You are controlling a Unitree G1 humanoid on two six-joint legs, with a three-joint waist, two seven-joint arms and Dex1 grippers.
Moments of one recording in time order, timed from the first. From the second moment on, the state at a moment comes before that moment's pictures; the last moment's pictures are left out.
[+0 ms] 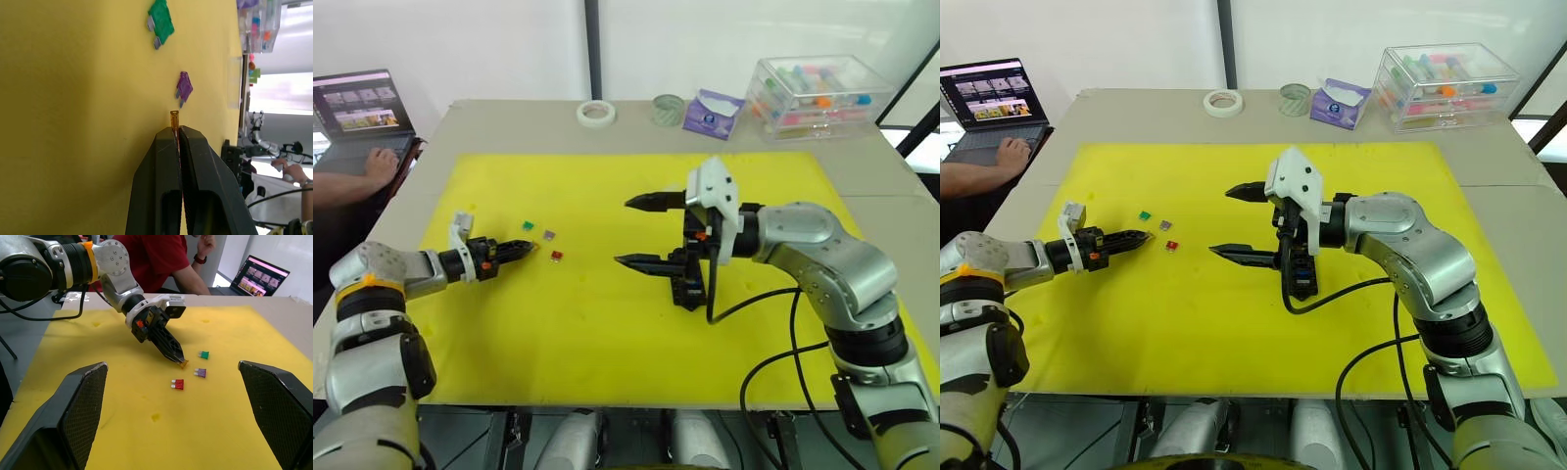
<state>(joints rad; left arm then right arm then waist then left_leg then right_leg) -0.75 0.66 0.41 0.76 -0.68 1.44 -0.80 -0.64 -0.60 0.14 -0.45 0.58 0.72 0.88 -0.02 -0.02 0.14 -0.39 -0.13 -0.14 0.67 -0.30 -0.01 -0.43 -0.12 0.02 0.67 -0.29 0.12</state>
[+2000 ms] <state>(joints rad) -0.46 0.43 0.20 -0.33 -1.21 1.01 -0.72 -0.64 -0.59 -0.13 -0.33 1.18 1.13 0.68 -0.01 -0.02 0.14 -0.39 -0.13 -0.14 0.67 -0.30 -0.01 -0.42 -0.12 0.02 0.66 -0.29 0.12</state>
